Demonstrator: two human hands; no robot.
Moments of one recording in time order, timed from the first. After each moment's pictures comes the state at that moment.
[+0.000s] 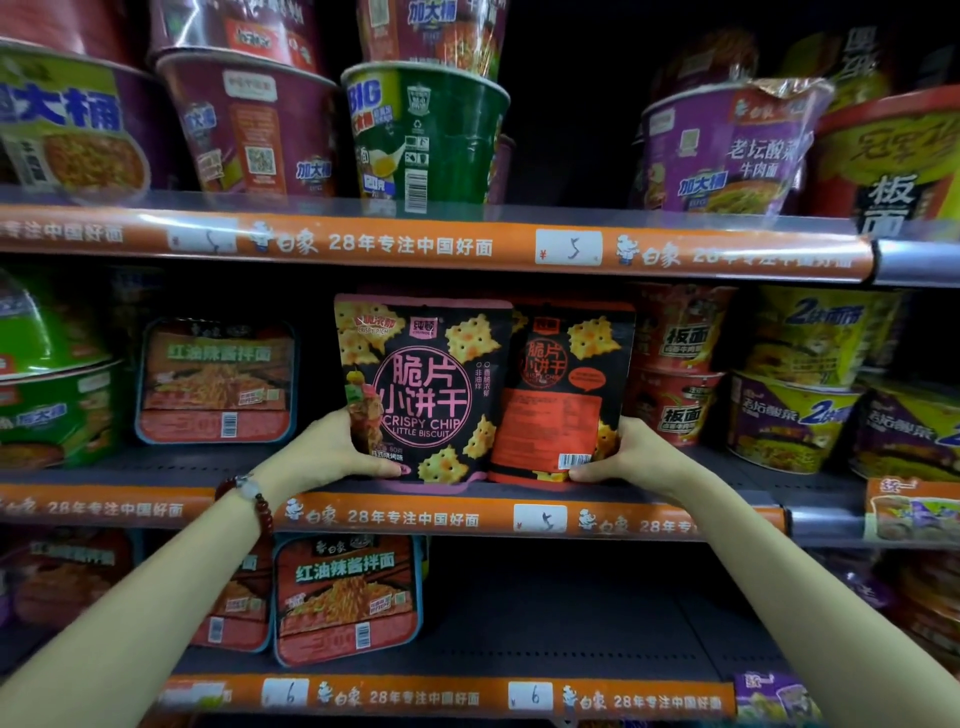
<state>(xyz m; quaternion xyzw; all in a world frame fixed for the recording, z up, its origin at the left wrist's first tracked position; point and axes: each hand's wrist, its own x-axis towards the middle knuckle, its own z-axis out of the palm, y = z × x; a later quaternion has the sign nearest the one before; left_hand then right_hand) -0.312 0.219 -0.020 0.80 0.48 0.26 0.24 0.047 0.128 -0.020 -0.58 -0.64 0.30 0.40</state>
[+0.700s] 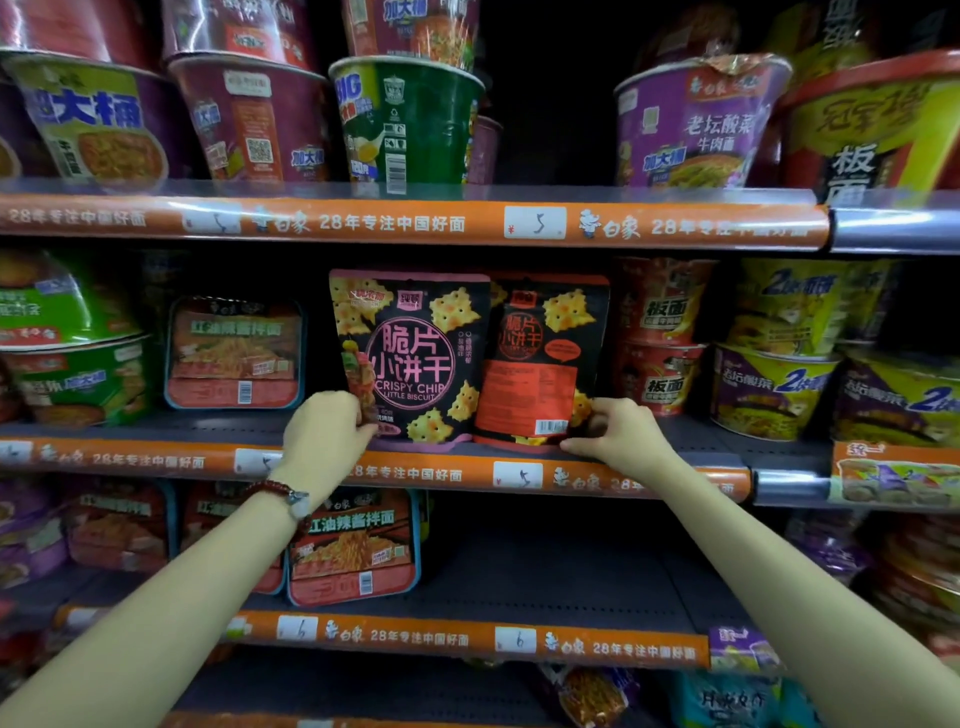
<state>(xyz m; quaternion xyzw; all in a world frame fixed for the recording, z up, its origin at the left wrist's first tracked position) -0.281 0.150 -0.028 0.73 0.61 0.29 -0.11 0.042 0.094 -0.029 -0.66 -0.67 0.05 0.34</state>
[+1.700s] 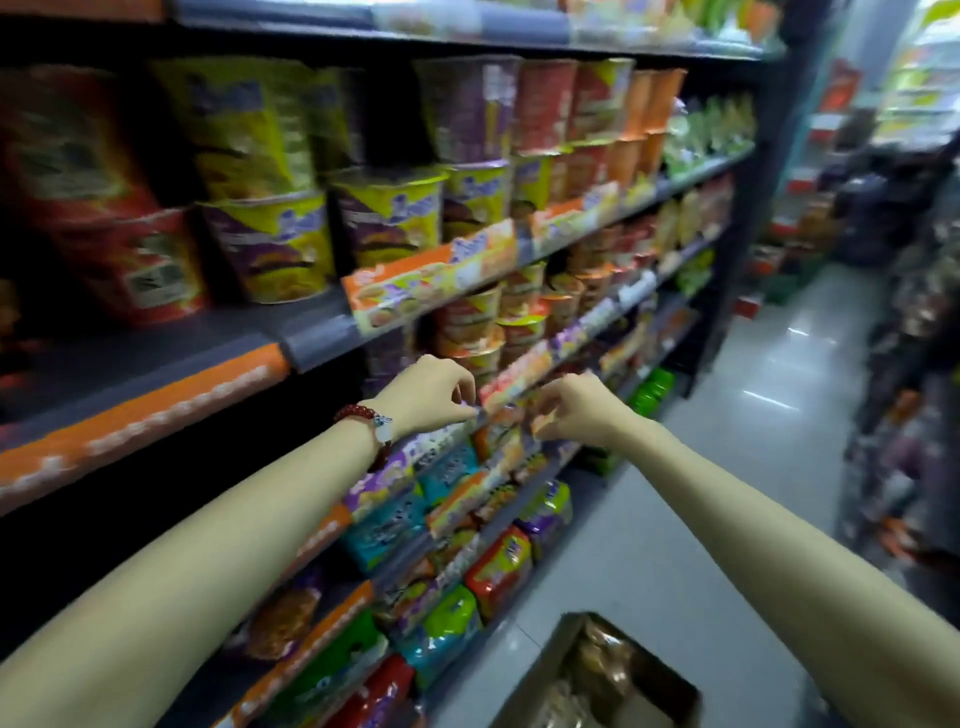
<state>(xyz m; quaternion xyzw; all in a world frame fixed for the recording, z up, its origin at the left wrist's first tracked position) 0.180 -0.004 -0.108 0.99 0.04 0.03 0.12 0.288 -0.192 -0.143 -0.89 -0.40 0.07 0.19</state>
